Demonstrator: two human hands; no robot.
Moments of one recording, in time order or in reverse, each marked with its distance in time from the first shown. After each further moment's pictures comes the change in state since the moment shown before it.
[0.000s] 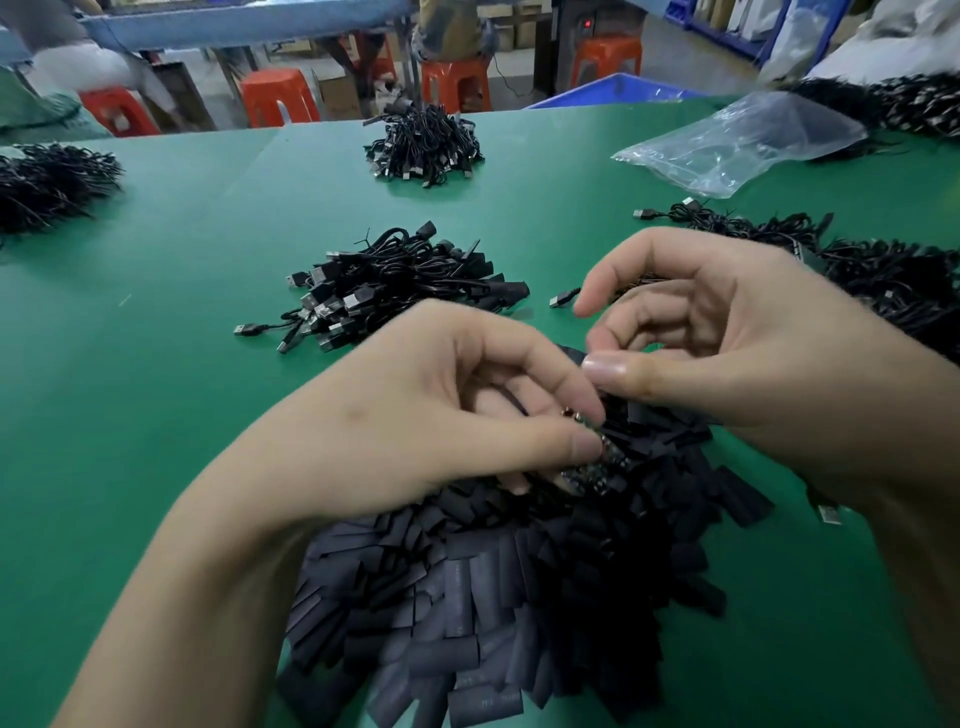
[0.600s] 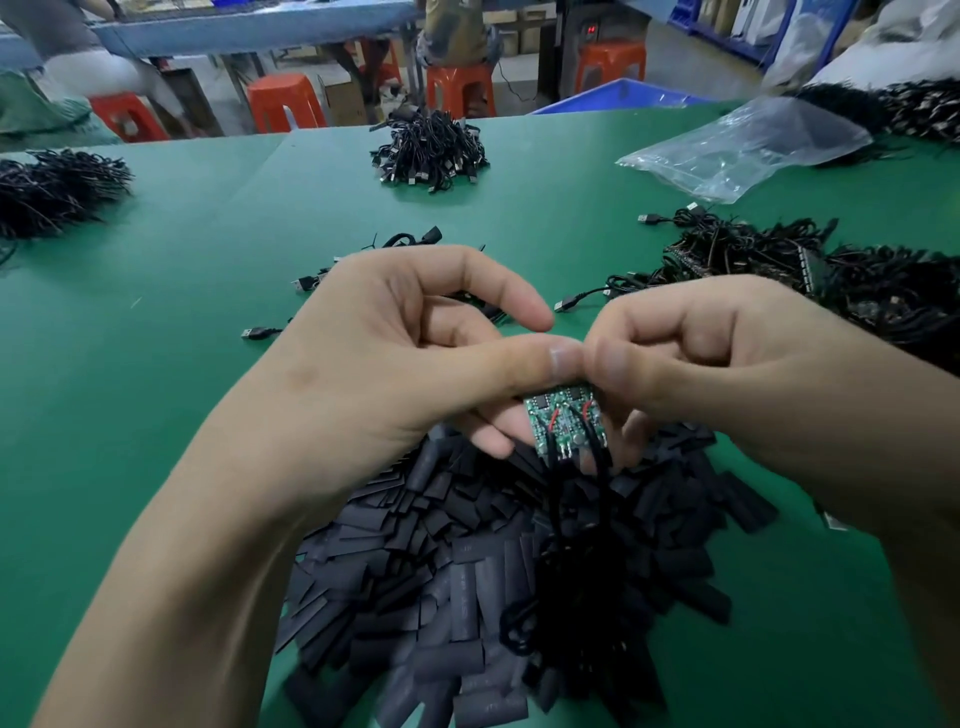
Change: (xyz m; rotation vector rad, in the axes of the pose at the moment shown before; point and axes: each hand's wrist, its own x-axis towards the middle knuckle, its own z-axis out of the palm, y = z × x) left_hand -0.009 0.013 -0.003 -0.160 0.303 0.083; right_hand -0.005 -0.009 0.007 0.063 -0.153 0.019
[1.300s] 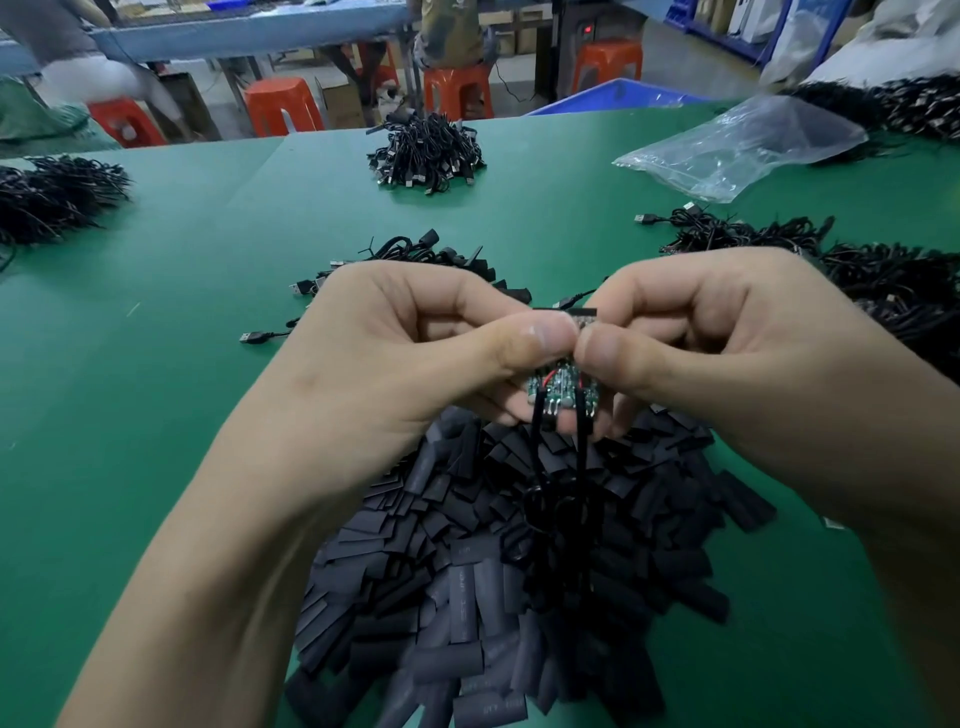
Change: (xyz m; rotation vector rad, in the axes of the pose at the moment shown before) left_hand 0.003 -0.003 0.005 0.018 0.036 0.076; right_hand 0.002 -0.002 0.005 -0.012 0.120 -0.146
